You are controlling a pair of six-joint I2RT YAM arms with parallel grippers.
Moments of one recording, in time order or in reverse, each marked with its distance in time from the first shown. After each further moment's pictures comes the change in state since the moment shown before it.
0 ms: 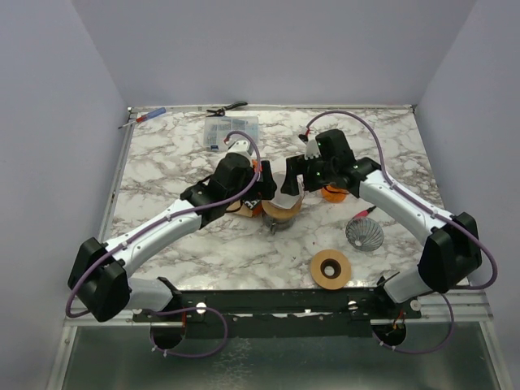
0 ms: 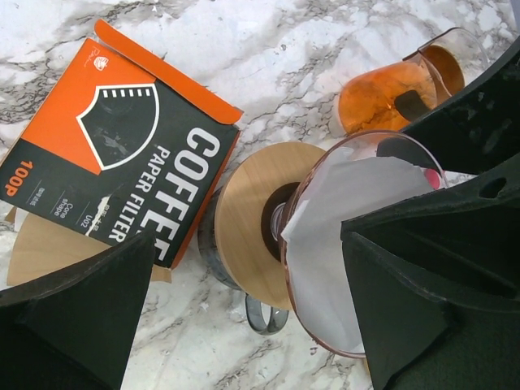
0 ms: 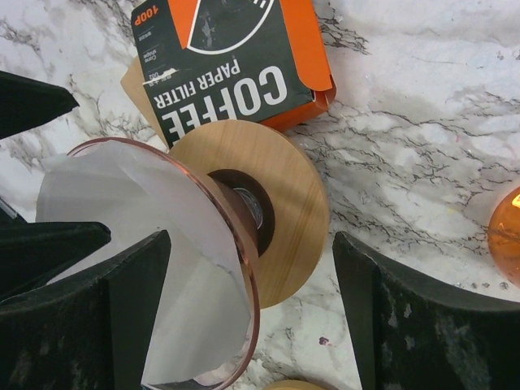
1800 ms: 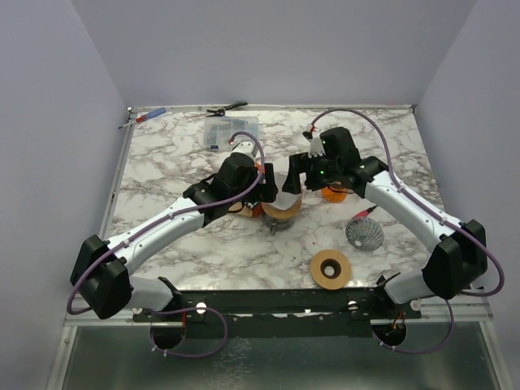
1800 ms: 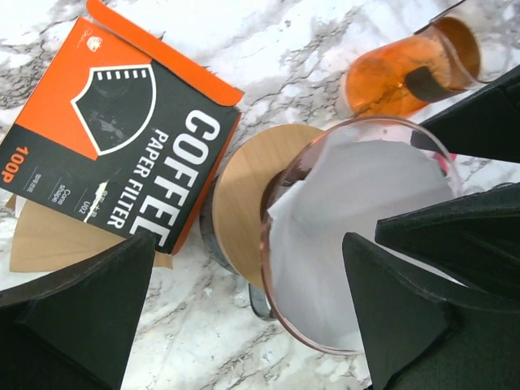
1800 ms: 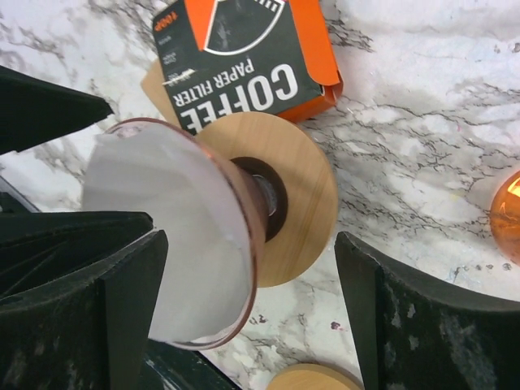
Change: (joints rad) left arm -0.021 0.042 0.038 -0.080 -0.014 0.010; right arm 0.000 -0.023 0.026 -0.056 0.002 0.028
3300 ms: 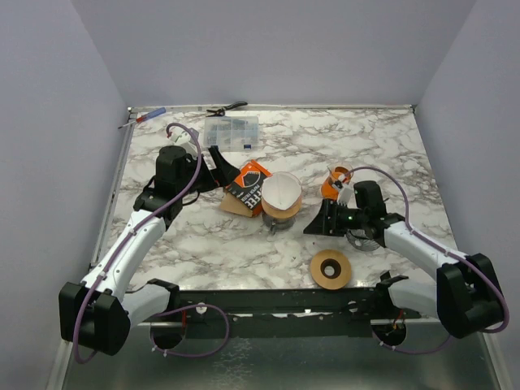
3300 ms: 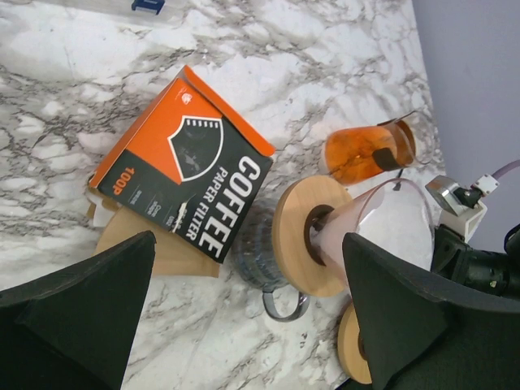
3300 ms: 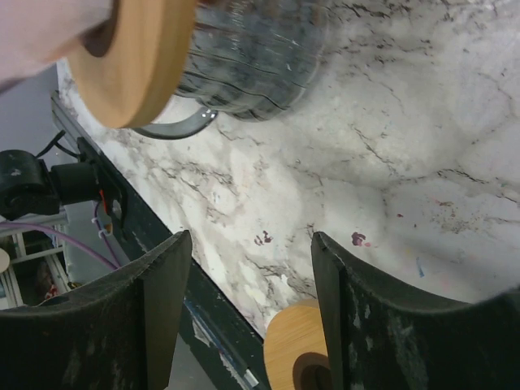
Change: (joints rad) left arm 0.460 -0.250 -0.169 0.135 0.451 -0.058; right arm -0.230 -0.306 -0.706 0.382 -0.405 0.199
